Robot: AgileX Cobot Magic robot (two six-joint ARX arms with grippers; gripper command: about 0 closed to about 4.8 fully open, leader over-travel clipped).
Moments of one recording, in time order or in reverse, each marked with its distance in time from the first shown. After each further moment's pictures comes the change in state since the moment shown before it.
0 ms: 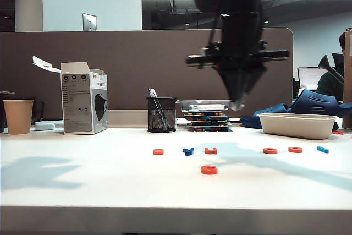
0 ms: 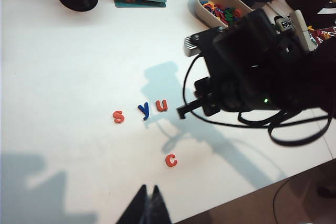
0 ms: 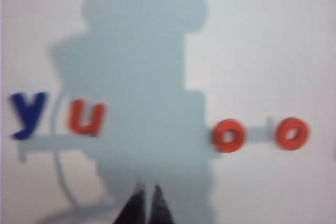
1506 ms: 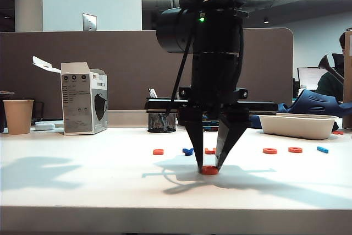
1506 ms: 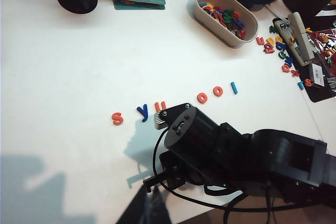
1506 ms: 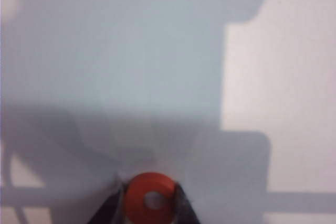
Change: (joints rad) left arm 0.000 0.000 0.000 0.007 0.000 0.000; right arm 0.222 -0.010 -0.309 0.172 -0.110 0.327
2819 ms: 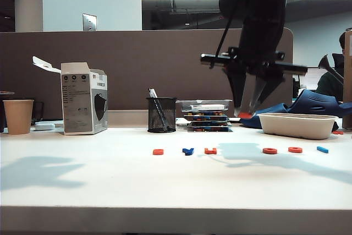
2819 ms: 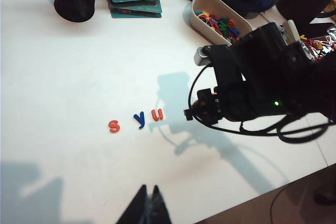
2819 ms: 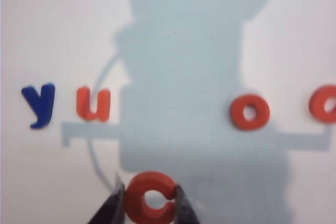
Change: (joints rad) left arm 0.000 0.000 0.000 0.028 0.000 0.000; right arm -0.285 -0.056 0.188 -0.100 -0.077 -0.223
